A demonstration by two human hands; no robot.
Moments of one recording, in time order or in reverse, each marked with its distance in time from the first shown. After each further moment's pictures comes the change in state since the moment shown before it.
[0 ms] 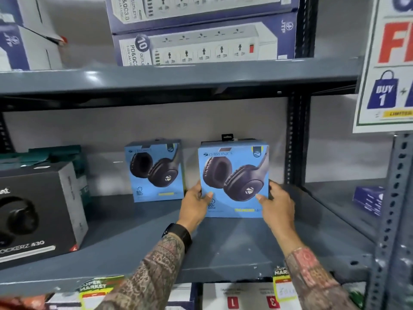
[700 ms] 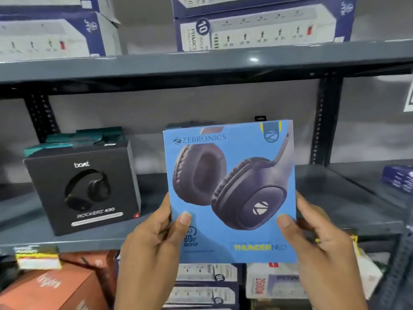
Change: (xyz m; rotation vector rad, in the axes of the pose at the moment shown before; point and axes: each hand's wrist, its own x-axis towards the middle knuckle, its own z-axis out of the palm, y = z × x) left_hand -0.245 0.059 -0.173 0.054 0.222 0.061; right_hand -0.244 -0.115 -0.028 0.457 -0.074 -0.181
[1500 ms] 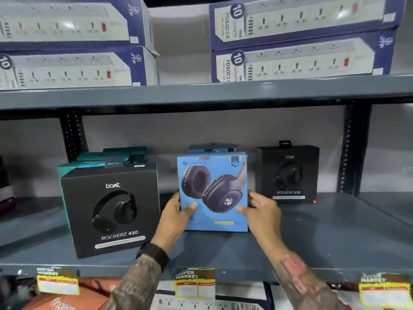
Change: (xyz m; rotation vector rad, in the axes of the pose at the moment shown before) left_hand 0.195 -0.116 -0.007 -0.075 -0.060 -0.125; right_hand 0.136 0.106 0.145 -0.187 -0.108 0.158
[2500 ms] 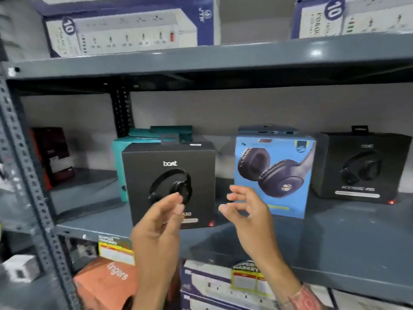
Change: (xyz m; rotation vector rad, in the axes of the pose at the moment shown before) left_hand -0.116 0.000 -0.098 -0.148 0.594 0.221; right_hand -0.079 -0.034 0.126 0.181 -0.290 -0.116
